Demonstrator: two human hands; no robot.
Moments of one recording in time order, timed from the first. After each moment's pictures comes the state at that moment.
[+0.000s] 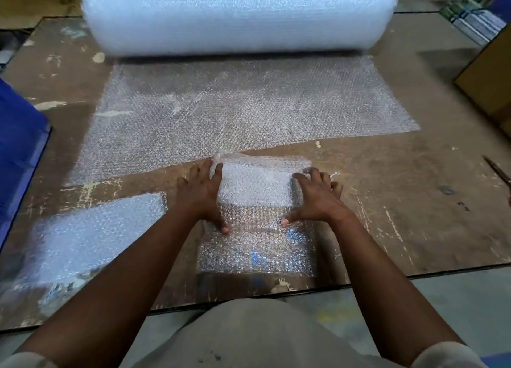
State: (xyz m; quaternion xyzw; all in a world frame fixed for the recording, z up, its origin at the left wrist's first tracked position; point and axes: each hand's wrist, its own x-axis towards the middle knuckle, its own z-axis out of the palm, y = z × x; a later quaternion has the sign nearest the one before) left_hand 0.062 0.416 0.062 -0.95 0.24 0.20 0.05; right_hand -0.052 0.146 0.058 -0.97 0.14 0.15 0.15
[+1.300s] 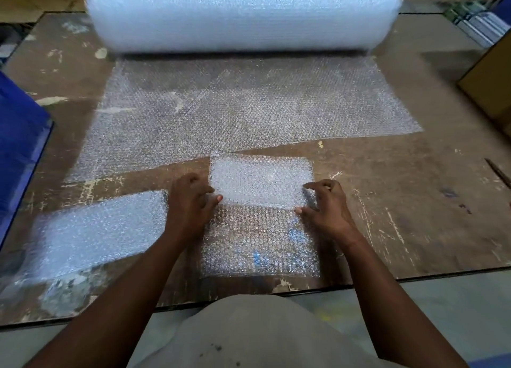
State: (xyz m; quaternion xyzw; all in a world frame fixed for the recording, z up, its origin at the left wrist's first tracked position) left_hand 0.047 0.463 0.000 -0.93 0.20 -0.06 -0.30; right_hand -0.084 0.129 0.012 -0.92 0.20 -0.01 0.33
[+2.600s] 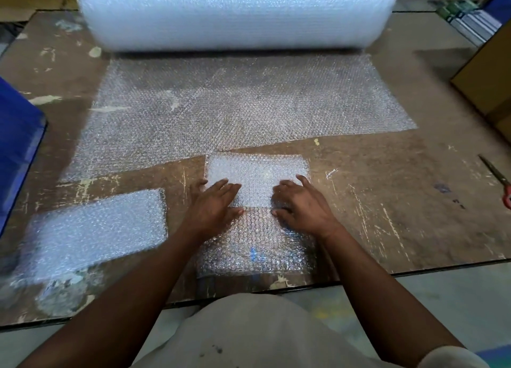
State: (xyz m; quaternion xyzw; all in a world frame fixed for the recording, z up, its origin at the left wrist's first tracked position) left_hand 0.036 0.428 -0.009 -0.91 0.40 -0.02 -0.13; right_hand -0.061 0.153 0.013 -0.99 -0.10 0.00 0.13
